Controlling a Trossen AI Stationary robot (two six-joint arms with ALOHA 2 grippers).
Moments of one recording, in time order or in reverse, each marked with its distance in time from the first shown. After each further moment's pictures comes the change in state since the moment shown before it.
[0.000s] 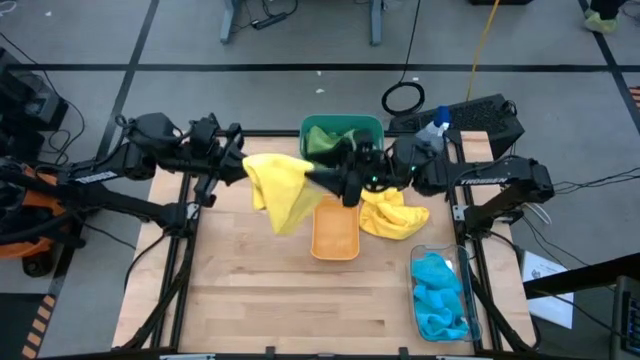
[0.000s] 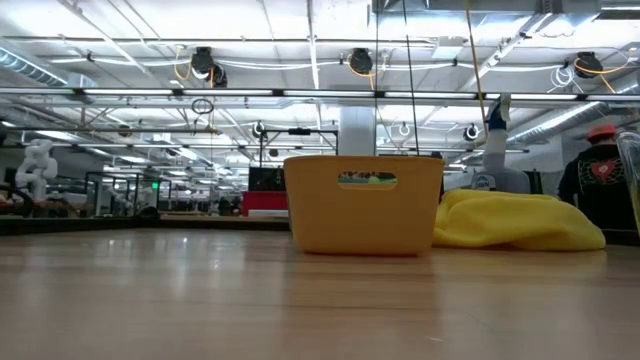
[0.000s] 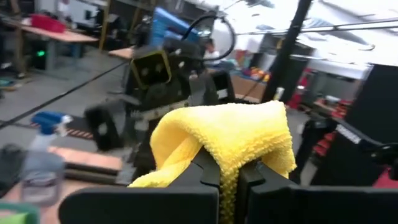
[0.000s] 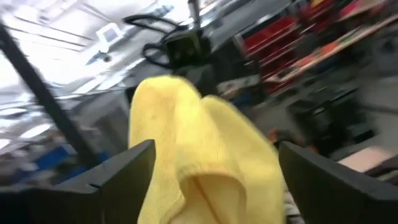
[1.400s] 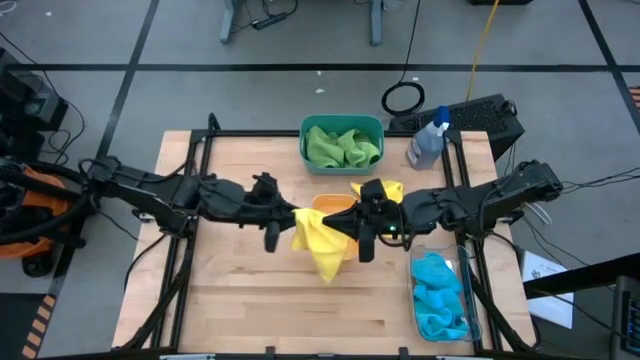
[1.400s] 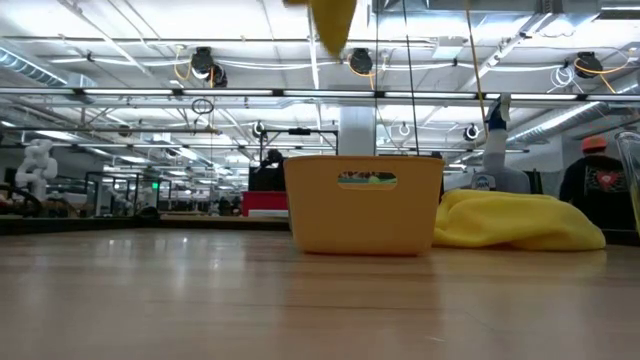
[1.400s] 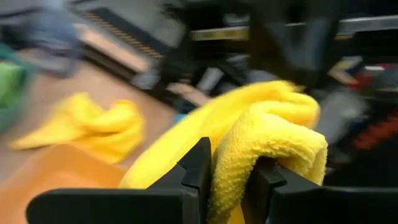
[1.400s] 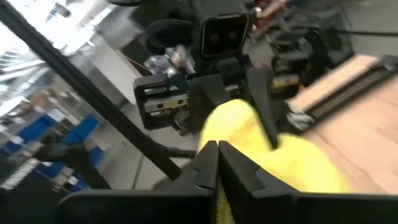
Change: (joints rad) left arm -0.362 0.284 0.000 -0.108 -0.512 -0.321; right arm 0.326 -0.056 0.000 -0.342 0.312 0.154
